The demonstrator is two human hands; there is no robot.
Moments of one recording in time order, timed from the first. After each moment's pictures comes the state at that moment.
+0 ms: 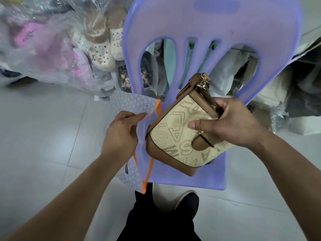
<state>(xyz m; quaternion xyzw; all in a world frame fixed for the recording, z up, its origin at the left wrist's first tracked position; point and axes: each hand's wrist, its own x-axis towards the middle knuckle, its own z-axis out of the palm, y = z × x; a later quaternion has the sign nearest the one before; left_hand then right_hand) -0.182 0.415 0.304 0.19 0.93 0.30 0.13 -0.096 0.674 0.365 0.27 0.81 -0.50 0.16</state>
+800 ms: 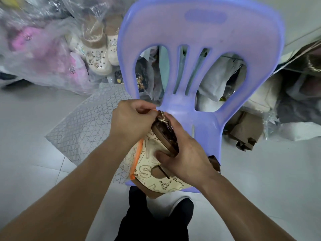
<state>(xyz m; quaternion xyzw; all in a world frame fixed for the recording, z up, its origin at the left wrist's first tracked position) -0.193 0.481 0.354 -0.01 0.88 0.43 0.20 -0.063 0.590 0.333 0.18 0.86 -0.45 0.12</state>
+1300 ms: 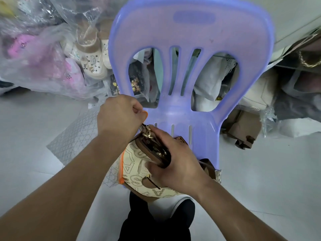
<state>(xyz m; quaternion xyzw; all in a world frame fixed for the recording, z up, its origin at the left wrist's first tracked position) -0.206 0.479 0.362 0.10 0.96 0.23 0.13 -0.055 0.577 0.328 0.15 0.85 -0.50 0.10</state>
